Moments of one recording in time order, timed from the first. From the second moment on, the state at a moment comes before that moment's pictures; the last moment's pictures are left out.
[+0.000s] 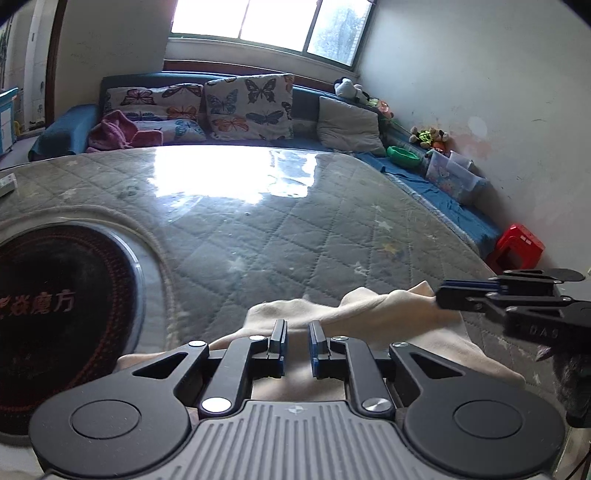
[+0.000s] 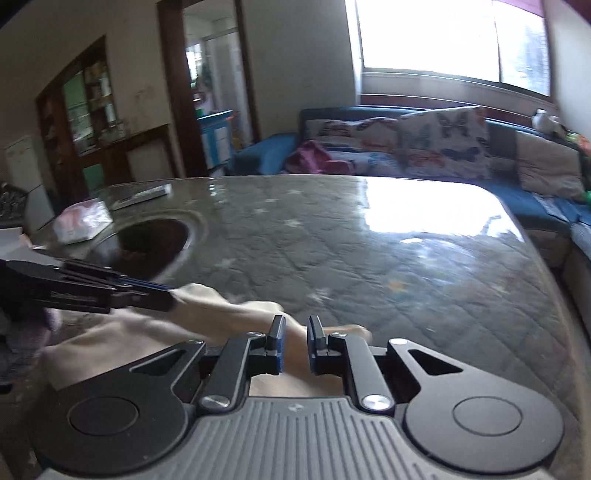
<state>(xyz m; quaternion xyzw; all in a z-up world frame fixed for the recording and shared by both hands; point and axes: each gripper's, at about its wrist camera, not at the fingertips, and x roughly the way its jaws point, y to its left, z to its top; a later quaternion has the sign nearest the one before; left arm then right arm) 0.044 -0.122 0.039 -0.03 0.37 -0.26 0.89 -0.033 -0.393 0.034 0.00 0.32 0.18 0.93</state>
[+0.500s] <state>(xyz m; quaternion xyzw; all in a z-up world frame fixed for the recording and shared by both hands) 0.059 -0.130 0.031 -0.03 0.37 -0.26 0.89 -0.007 -0.354 0.023 -0.03 0.33 0.20 0.92</state>
